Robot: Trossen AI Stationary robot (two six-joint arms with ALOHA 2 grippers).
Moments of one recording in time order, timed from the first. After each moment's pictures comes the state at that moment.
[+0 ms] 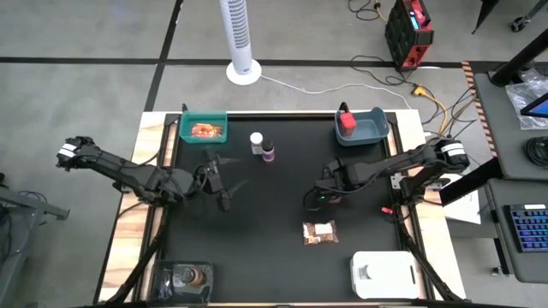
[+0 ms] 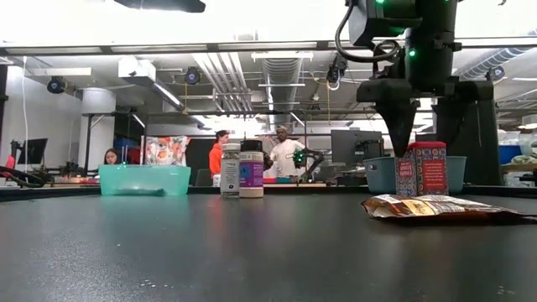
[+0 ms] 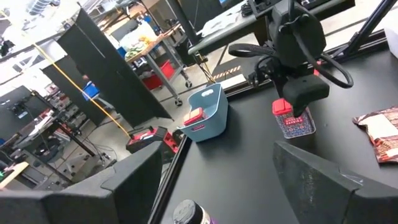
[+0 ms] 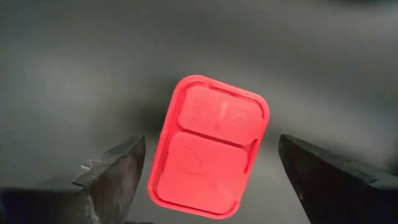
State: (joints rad) left arm -0.32 0.99 0.71 0.11 -0.72 0.40; right arm 0.10 1.59 1.07 -1.07 0.24 1.35
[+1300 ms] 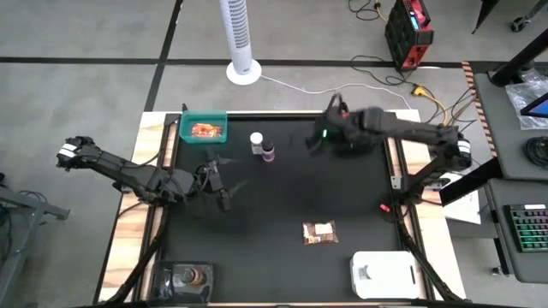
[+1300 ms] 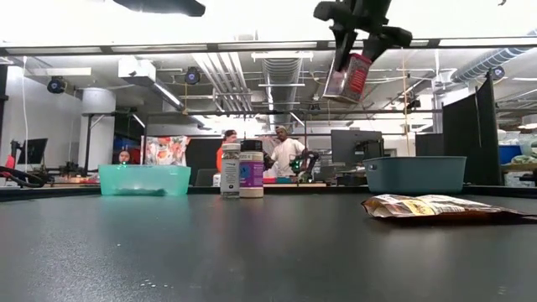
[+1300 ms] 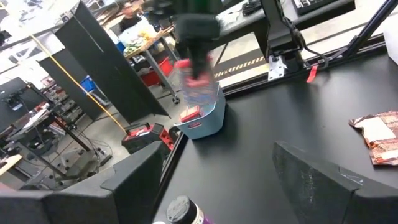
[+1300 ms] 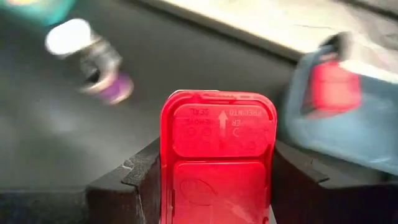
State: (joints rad) left arm -0.32 1.00 0.70 0.11 -0.72 0.35; right arm -0.21 1.54 1.59 -1.21 0.40 0.85
